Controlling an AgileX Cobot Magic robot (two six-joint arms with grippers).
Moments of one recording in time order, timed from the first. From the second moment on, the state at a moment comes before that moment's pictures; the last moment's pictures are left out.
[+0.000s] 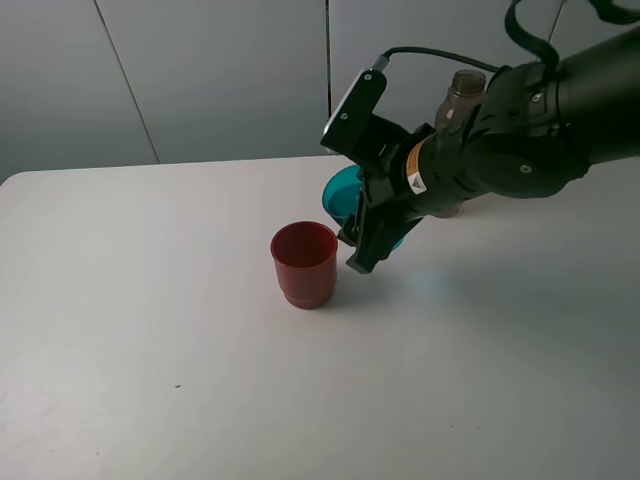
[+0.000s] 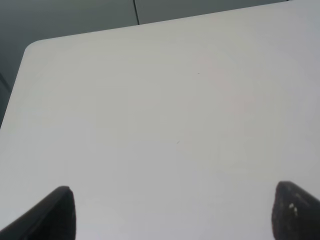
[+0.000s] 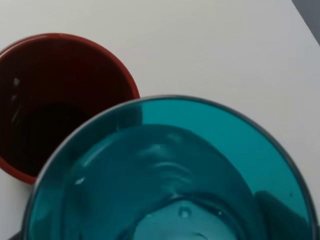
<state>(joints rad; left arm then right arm) -0.14 0.00 -0.51 0.14 1.08 -0.05 0.70 1.68 -0.87 -0.52 0.19 0.04</state>
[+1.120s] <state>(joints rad) -0.14 0.00 -0.51 0.14 1.08 -0.05 0.68 1.77 -0.97 -0.87 0.20 0.07</state>
